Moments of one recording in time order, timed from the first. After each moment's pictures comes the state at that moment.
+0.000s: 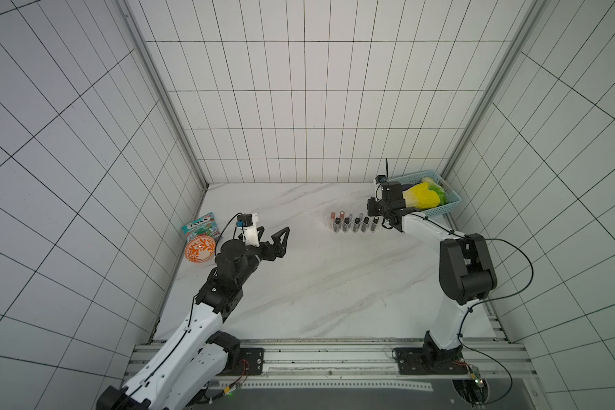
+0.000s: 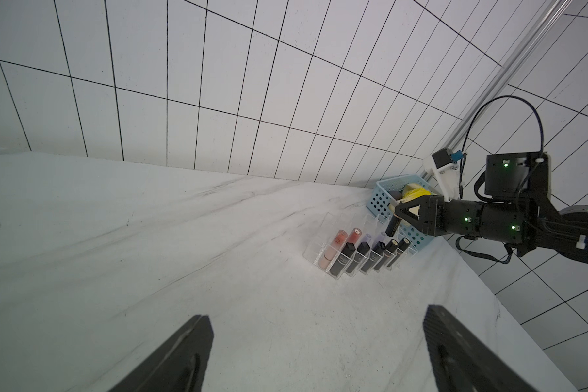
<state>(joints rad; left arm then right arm) -0.37 0.80 0.57 0.07 0.06 -0.39 0.35 1.86 1.32 -0.07 0.05 0.09</state>
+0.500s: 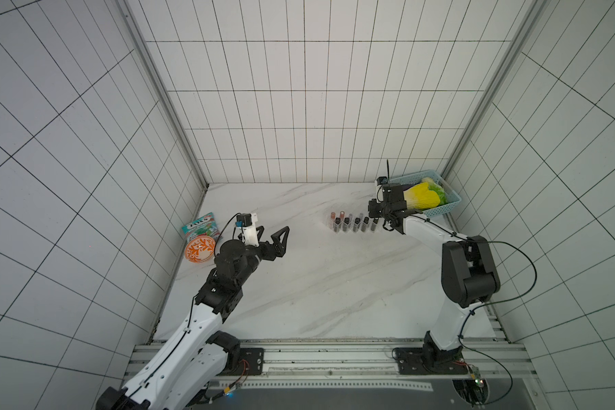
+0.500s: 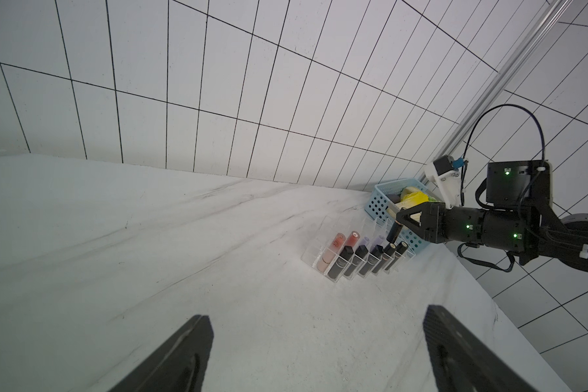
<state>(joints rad) -0.37 0.80 0.57 0.07 0.06 -0.39 0.35 1.83 1.29 -0.08 0.08 0.08</state>
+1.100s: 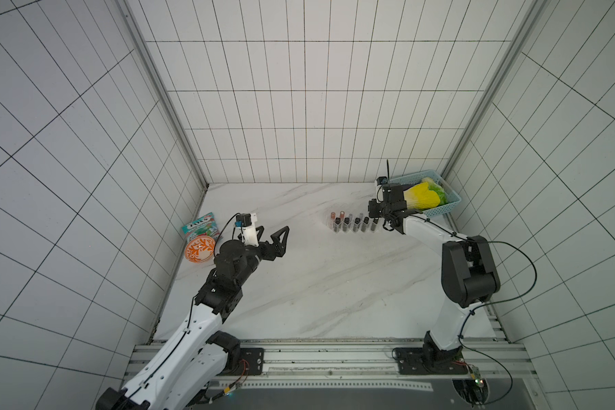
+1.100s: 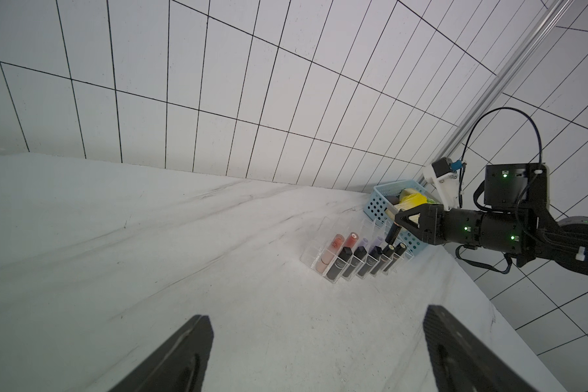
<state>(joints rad) -0.37 0.79 0.57 0.07 0.06 -0.40 0.35 1.84 1.29 -0.08 0.07 0.08</state>
